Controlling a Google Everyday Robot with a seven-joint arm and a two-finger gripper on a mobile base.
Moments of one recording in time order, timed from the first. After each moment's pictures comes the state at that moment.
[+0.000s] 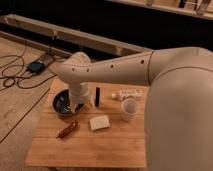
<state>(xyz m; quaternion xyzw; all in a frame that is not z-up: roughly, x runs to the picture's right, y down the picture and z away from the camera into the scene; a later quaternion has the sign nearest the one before) -0.109 0.102 0.703 -0.26 0.23 0.64 0.68</state>
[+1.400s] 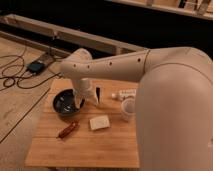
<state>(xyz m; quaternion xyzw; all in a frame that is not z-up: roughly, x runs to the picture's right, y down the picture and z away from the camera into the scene) -0.080 0.076 0.736 -0.24 0.26 0.62 0.70</state>
